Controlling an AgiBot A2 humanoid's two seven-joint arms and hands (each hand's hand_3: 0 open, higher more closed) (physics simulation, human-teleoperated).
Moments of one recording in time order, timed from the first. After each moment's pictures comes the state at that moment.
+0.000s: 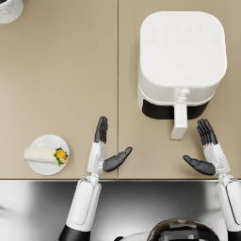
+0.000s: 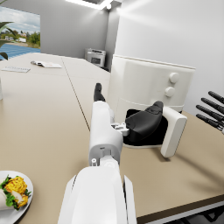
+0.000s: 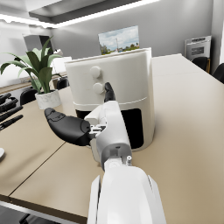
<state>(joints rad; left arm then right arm) 0.19 1.21 0.20 -1.80 1.00 0.10 0.10 0.19 -1.21 0.20 1.80 1.00 0.10 -0.10</state>
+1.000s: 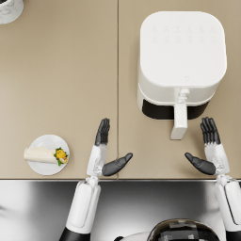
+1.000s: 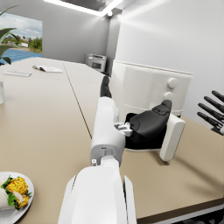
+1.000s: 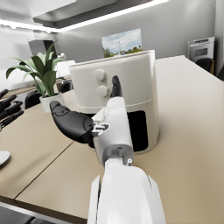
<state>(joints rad) 0.17 1.21 0.17 -1.84 1.00 0.01 0.01 0.20 -1.23 0.21 1.81 1.00 0.01 -0.01</state>
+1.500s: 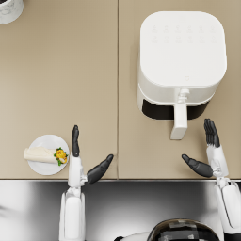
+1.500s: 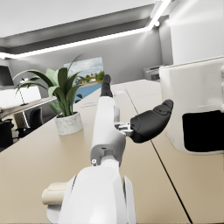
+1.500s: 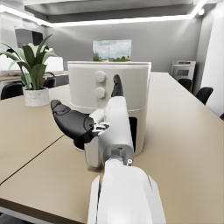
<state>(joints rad) 0.02 1.23 -0.11 -1.99 1.40 0.00 0.00 0.17 -1.26 0.19 1.85 1.22 0.00 0.00</state>
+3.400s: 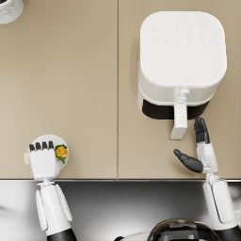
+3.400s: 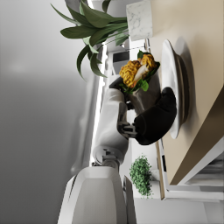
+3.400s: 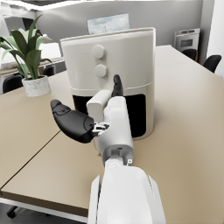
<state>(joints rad) 0.11 1.20 -0.30 -1.48 3.06 -0.12 -0.19 0.18 -1.39 0.21 1.69 1.24 0.00 0.00</state>
